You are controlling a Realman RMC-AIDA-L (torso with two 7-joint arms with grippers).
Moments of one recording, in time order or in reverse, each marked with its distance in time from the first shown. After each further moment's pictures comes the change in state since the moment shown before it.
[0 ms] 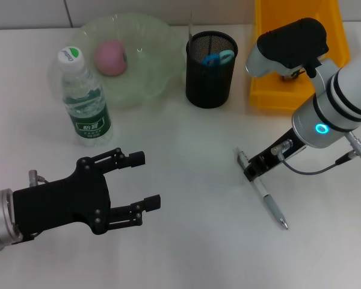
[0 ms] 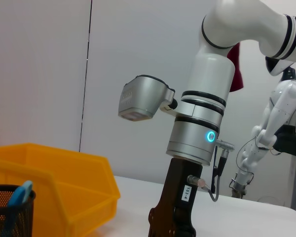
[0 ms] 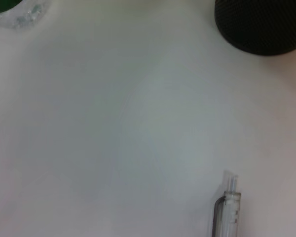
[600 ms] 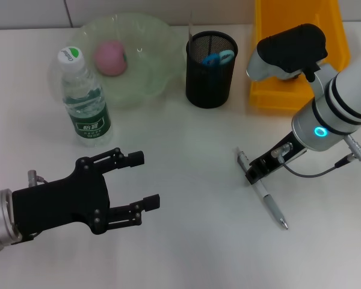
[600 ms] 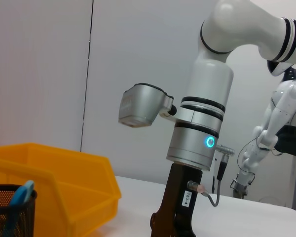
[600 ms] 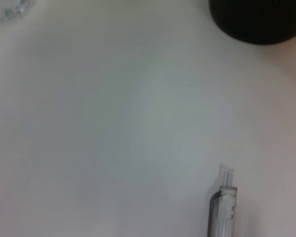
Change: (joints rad) left arm 0.002 0.000 -0.002 0.000 0.000 0.000 0.000; right arm 0.011 0.000 0.000 0.053 0.001 0.023 0.000
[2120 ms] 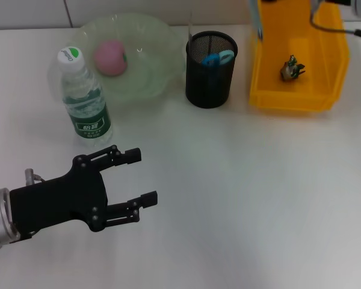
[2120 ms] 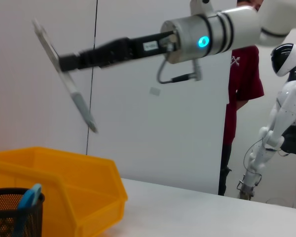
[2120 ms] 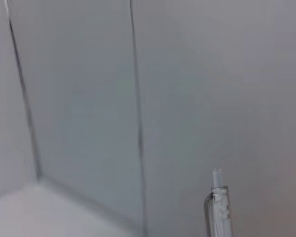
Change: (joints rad) left arm 0.005 0.000 -0.009 0.000 -0.008 -0.004 0.015; right arm -0.336 -0.008 0.180 -0.459 0.559 0.582 -0.654
